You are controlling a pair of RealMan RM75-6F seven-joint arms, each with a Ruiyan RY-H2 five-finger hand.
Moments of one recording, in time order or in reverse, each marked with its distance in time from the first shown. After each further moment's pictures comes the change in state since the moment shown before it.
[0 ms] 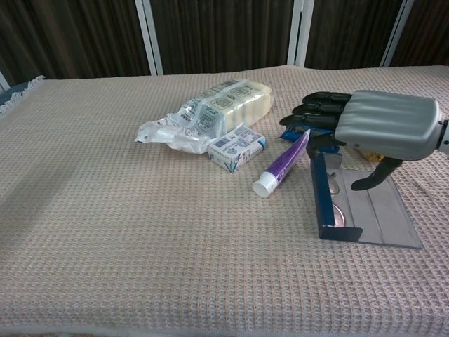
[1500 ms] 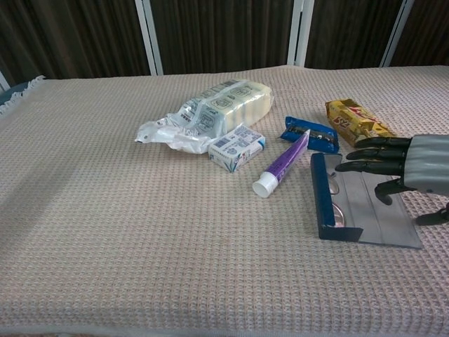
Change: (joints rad) left arm -0.006 -0.011 -0.005 -0.005 -0.016 -0.013 0.029; right arm -0.162 -0.200 -0.165 0.689 -0.113 0.236 0.371
